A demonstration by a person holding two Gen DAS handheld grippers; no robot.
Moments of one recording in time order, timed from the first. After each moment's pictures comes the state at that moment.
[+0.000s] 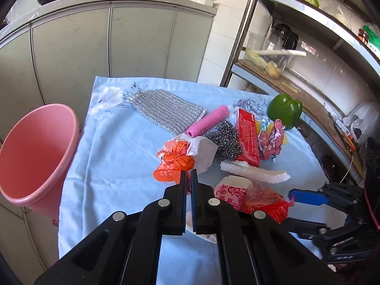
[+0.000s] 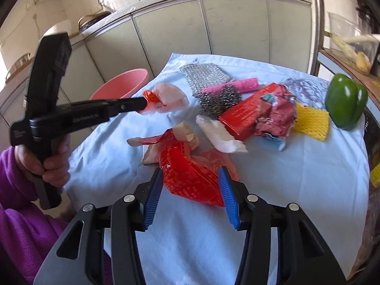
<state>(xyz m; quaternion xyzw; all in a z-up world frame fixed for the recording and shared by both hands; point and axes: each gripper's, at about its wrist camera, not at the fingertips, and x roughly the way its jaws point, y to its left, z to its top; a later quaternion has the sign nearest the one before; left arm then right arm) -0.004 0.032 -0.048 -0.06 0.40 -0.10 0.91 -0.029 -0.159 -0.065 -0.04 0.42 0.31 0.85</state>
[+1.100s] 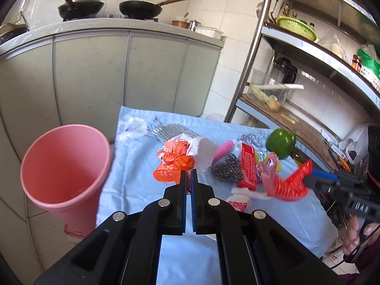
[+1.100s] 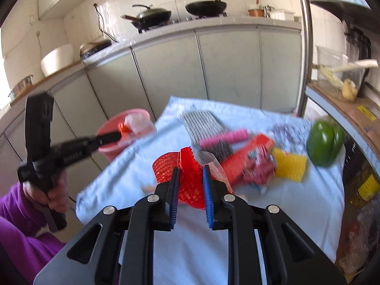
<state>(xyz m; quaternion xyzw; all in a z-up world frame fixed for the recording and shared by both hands) -0.045 0.078 -0.004 -0.09 0.31 -0.08 0.94 -0.028 -0.166 0.013 -0.01 0.34 0.30 0.89</state>
